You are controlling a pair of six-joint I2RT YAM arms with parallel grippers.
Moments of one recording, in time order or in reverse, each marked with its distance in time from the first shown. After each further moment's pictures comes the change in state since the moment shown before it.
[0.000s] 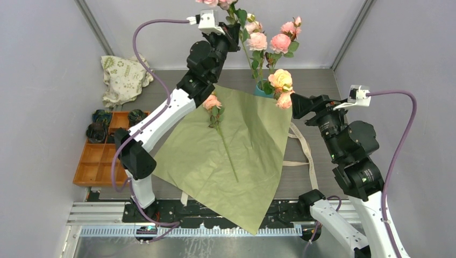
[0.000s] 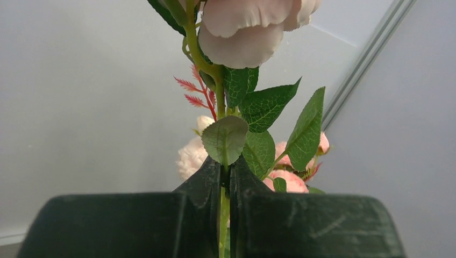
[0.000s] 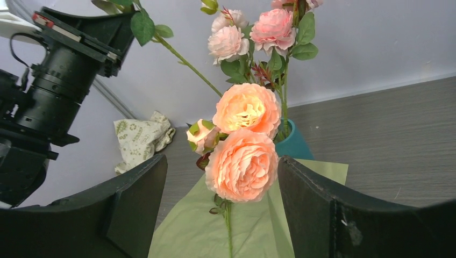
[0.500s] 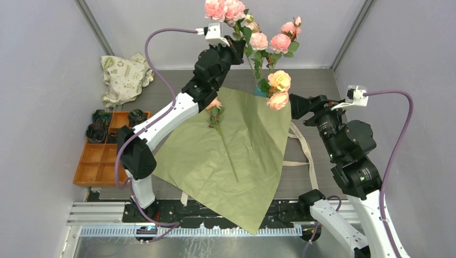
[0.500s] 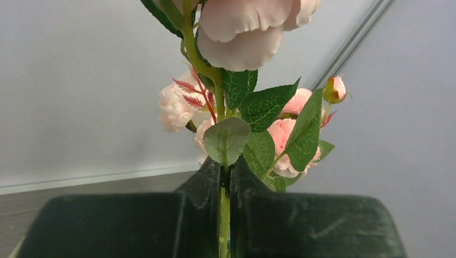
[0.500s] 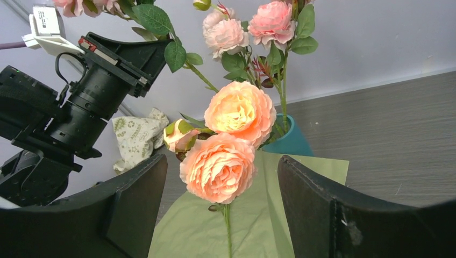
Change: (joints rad) left arm -0.003 0.000 -0.147 -0.008 0.051 -0.114; right arm 0.000 0.000 -0.019 0.008 -0.001 0.005
